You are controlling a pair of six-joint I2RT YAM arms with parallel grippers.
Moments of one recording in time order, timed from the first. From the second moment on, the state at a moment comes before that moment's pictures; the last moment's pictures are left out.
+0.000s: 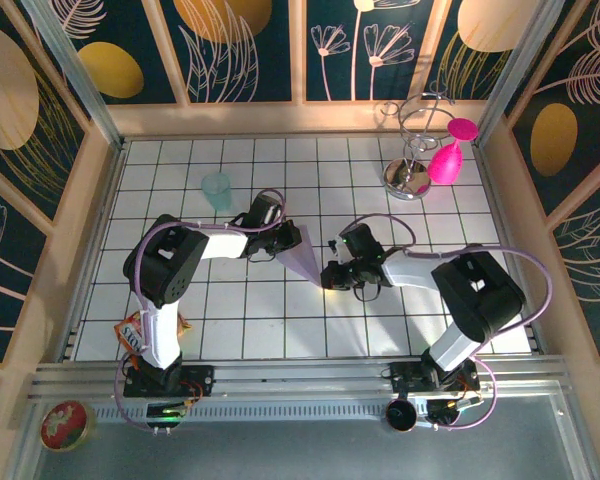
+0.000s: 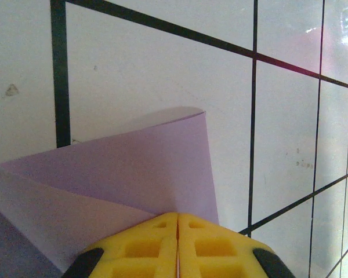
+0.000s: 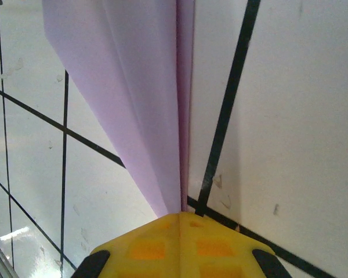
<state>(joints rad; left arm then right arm) -0.56 1.99 1.03 0.13 0.33 -0.85 0.62 1.60 0.67 -0.09 -0.46 0.54</state>
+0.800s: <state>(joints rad) -0.56 1.99 1.03 0.13 0.32 -0.85 0.62 1.79 0.81 0.04 -0.48 0.54</state>
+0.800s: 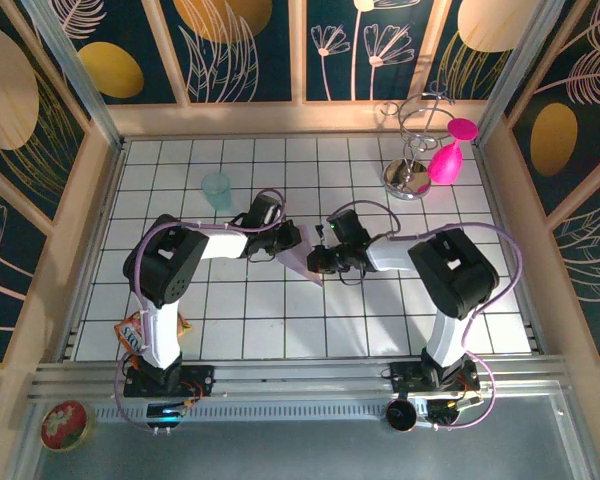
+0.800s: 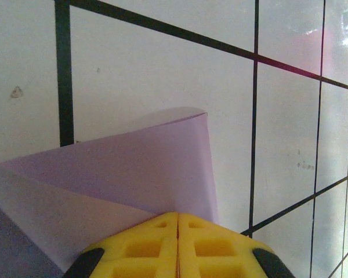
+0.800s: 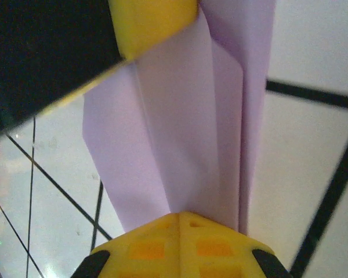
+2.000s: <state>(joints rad) -0.56 1.97 1.03 0.08 0.33 -0.85 0.63 1.70 0.79 -0.04 -0.37 0.61</state>
